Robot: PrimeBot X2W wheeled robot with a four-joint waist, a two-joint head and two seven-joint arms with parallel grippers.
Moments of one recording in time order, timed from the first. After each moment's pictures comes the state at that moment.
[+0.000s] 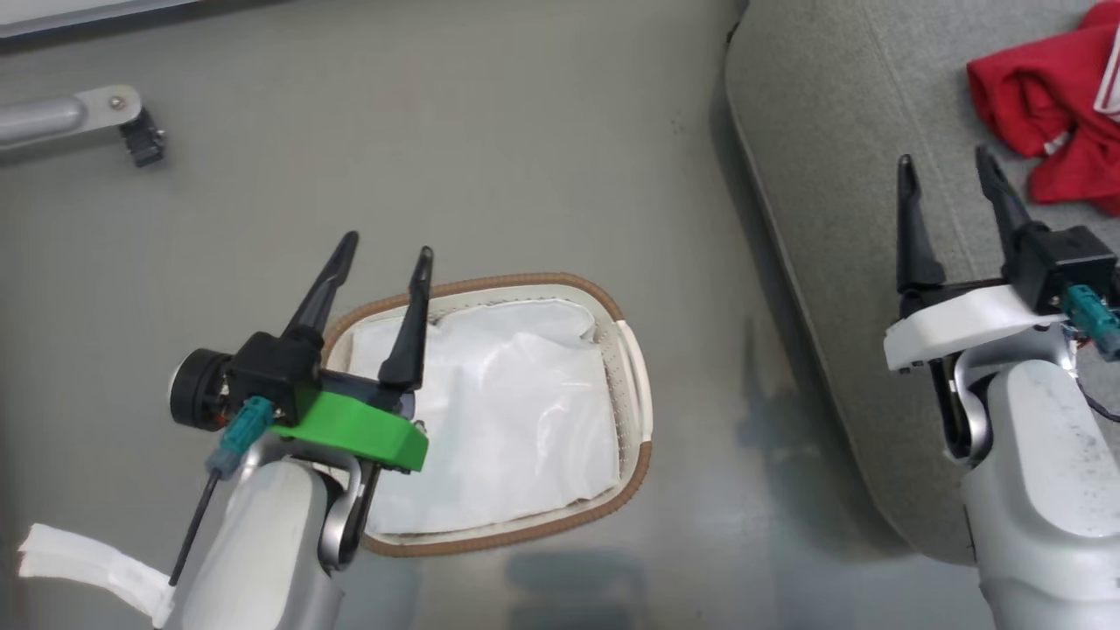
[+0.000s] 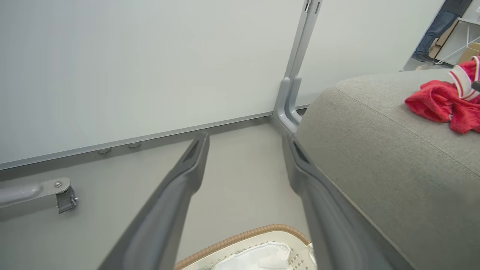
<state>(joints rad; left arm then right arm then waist) -0.37 0.12 -0.30 0.27 -0.25 -0.13 -0.26 -0.49 -0.10 -0.08 0.34 0.05 0.13 -0.26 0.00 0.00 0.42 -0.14</state>
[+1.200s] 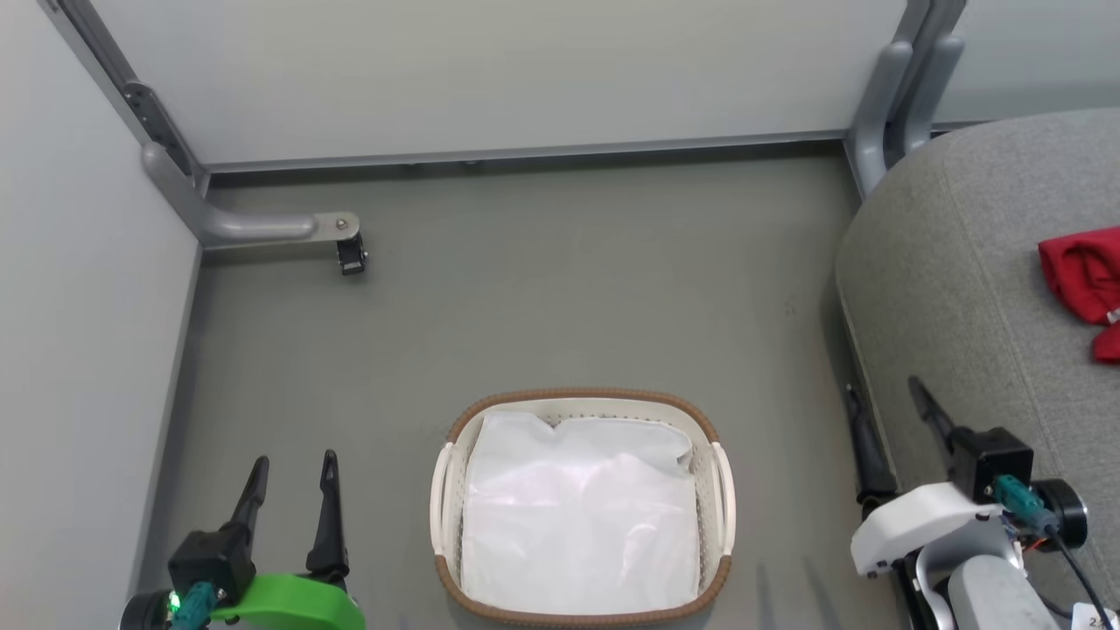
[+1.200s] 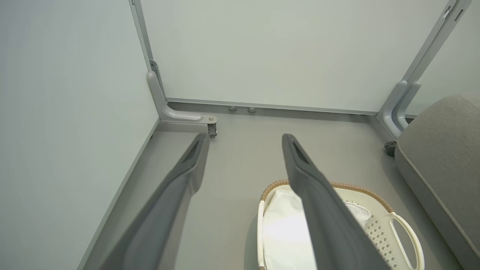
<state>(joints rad) -0.02 0.05 -0.02 0.32 -0.19 -0.13 -0.26 -0.16 -0.05 -0.03 0.36 0.09 0.13 -0.26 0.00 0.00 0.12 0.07</state>
